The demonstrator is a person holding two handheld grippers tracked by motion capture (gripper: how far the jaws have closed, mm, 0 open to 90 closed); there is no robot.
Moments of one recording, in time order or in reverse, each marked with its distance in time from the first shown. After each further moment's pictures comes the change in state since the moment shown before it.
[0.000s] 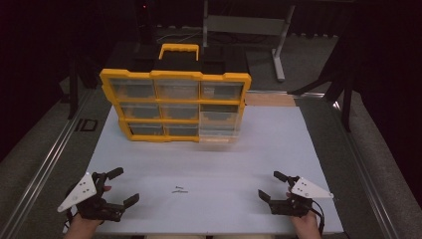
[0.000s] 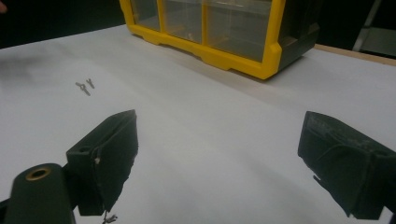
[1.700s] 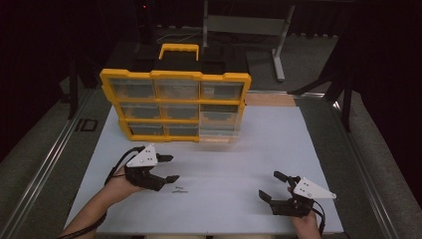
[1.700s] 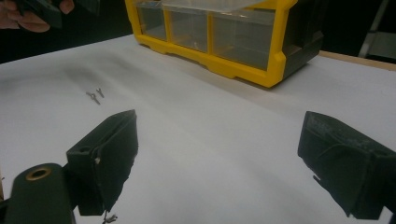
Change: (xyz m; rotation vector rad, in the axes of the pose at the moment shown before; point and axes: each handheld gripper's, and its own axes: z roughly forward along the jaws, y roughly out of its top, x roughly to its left) left arm -0.002 0.056 0.123 0.417 -0.273 0.251; right arm 0.001 0.003 -0.004 -0.024 0.024 0.018
